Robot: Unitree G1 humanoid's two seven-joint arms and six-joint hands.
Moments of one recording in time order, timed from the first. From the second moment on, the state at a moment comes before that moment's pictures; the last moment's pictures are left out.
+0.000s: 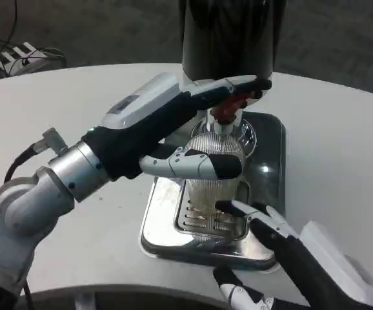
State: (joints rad) left arm -0.78 0.52 -0.12 0.41 0.17 -0.72 -0.44; right arm 0.28 -0.13 0.25 -0.94 -0.72 0.25 0.41
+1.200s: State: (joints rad) left arm -0.77 0.56 -0.14 0.42 0.21 -0.75 -0.37; right arm 0.15 0.05 0.28 -0.58 -0.52 0.23 -0.01
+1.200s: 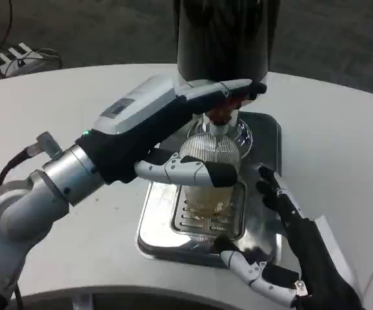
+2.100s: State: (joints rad) left arm -0.81 0.57 -0.17 0.49 0.24 -0.80 -0.34; right arm -0.13 0.05 0.22 -0.21 -0.52 0.15 -0.22
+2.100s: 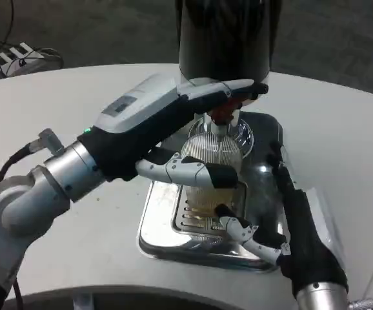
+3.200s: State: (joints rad) left arm -0.84 0.58 -0.19 0.52 0.25 -0.81 -0.33; right arm -0.33 0.09 0.19 0.10 -0.41 0.07 -0.30
